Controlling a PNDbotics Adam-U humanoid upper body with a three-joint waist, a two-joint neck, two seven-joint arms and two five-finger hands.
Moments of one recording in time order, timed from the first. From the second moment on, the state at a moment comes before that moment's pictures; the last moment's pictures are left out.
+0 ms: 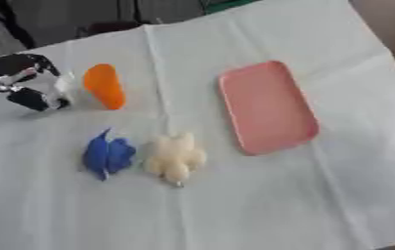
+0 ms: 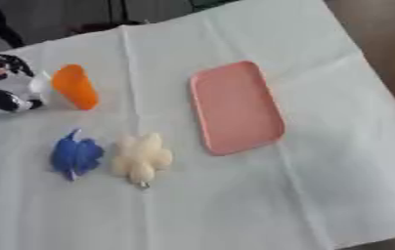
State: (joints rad) left arm -0.80 0.72 0.05 -0.81 -1.06 -0.31 -0.32; right arm -0.28 -0.42 -0.17 -1.95 -0.17 -0.09 0.17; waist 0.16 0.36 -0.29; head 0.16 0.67
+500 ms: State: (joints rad) left arm -0.81 0.72 0.05 -0.81 -1.07 -0.31 -0.33; right arm -0.29 -0.41 -0.17 -1.95 -0.17 -0.09 0.17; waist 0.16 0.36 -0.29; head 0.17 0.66
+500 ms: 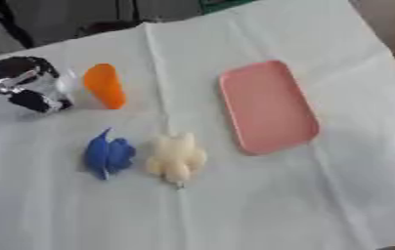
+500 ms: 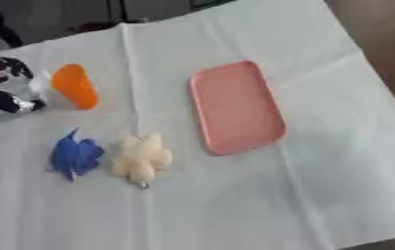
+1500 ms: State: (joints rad) left arm -0.81 0.72 0.05 -0.79 -1.02 -0.28 -0.46; right arm -0.28 -0.41 -0.18 -1.95 -0.17 -0.09 0.17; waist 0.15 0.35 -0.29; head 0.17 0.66
